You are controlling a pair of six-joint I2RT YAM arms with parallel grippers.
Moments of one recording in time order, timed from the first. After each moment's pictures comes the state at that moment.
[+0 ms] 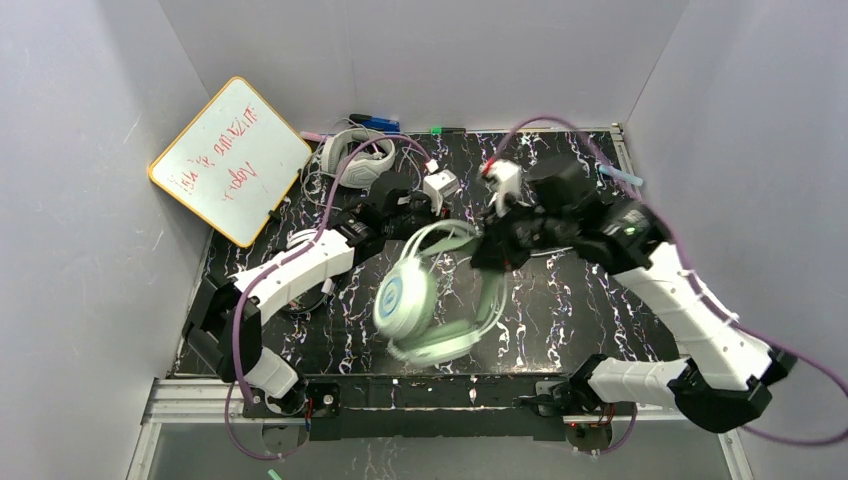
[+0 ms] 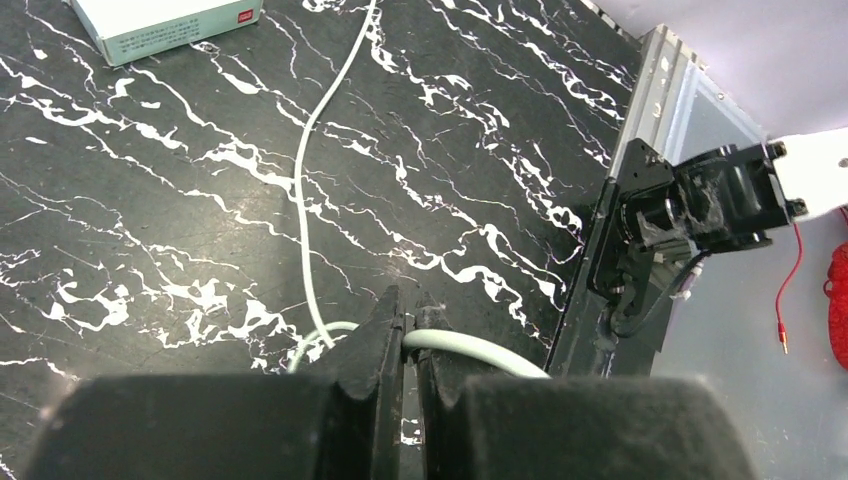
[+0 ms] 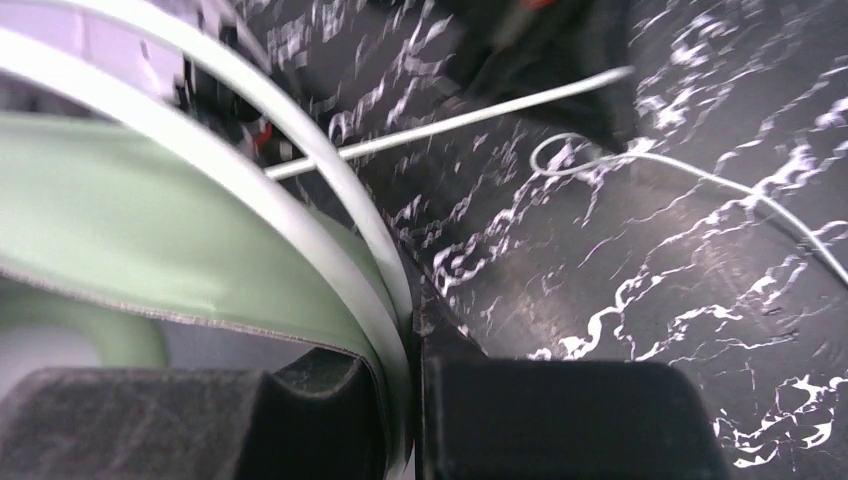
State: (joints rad) left arm -0.71 1.49 1.12 -0.11 0.54 -0.19; right arm 0.72 1.16 1.56 -1.07 -0.43 0.22
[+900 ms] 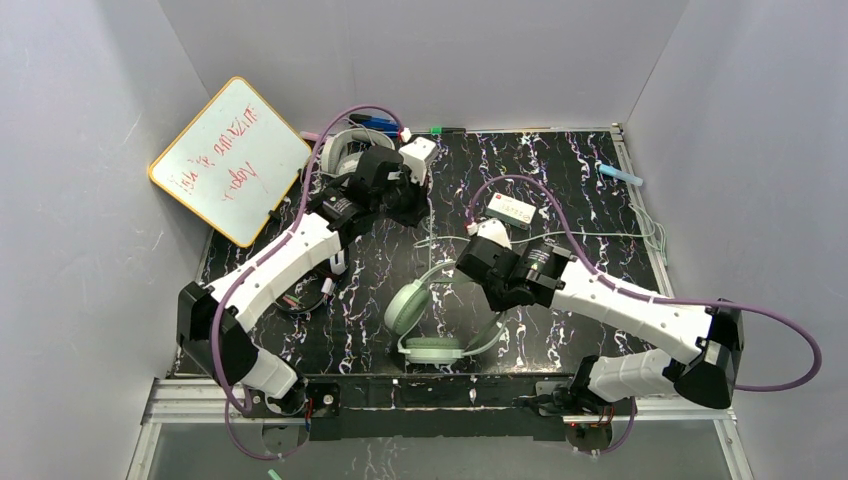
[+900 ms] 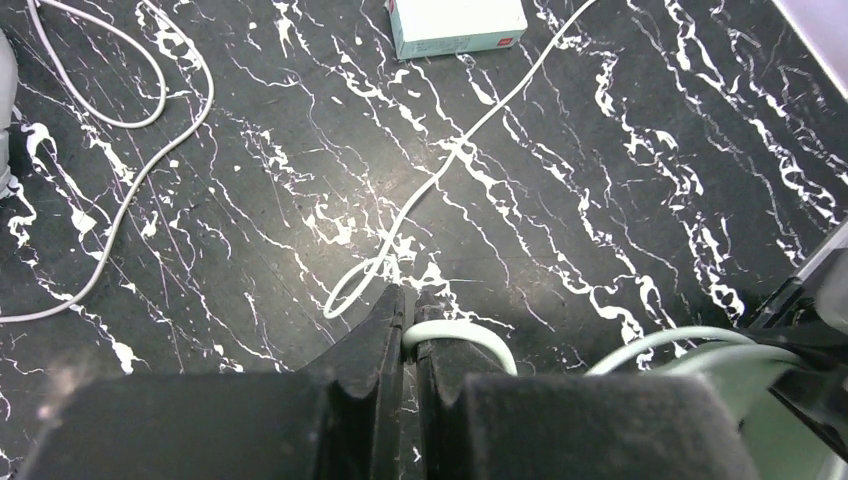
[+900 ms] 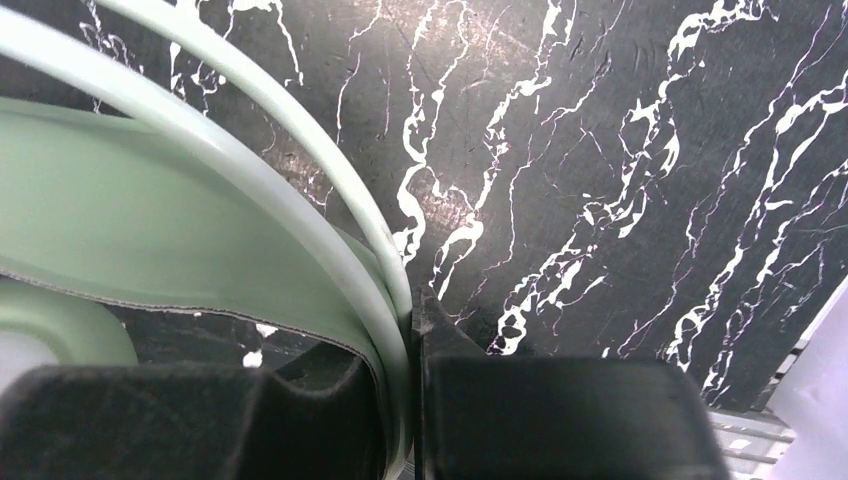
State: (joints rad) left arm -0.67 1.48 1.38 -0.48 0.10 -0.13; right arm 1.10 1.27 1.18 -1.16 0.41 0.60
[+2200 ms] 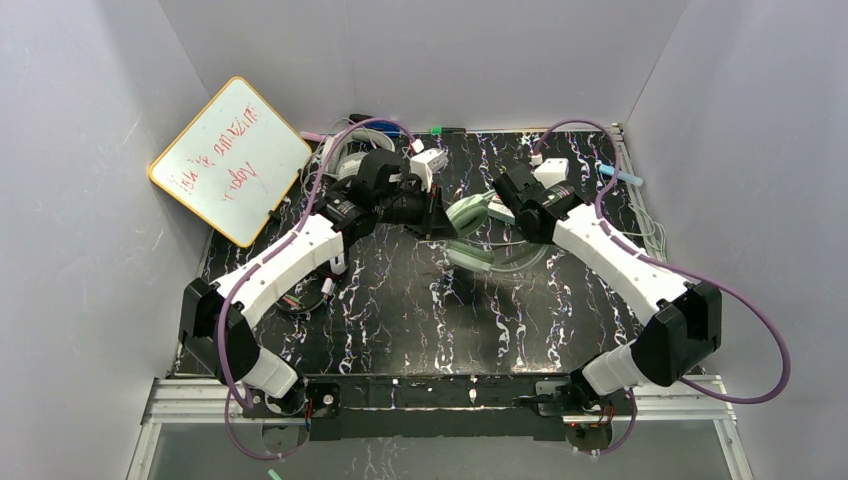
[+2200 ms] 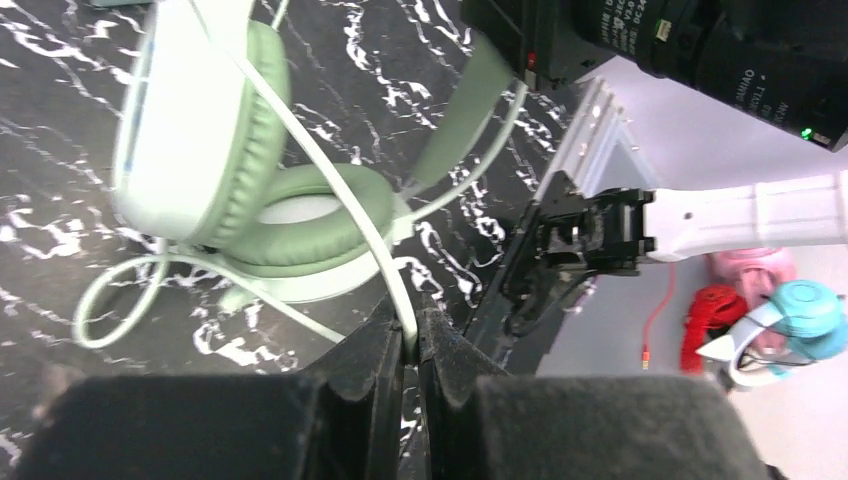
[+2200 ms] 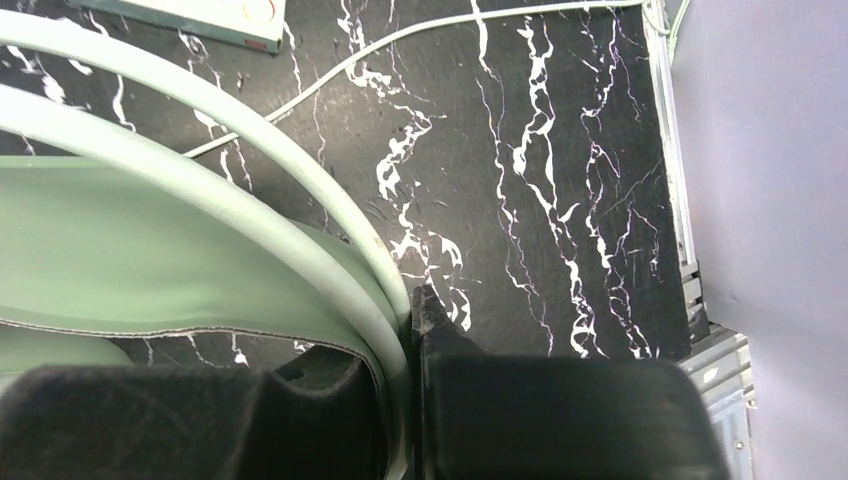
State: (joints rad) left arm -0.67 1.49 1.35 -0.45 0.54 -0.31; right arm 0.61 1.44 1.32 -1.11 0.70 0.62
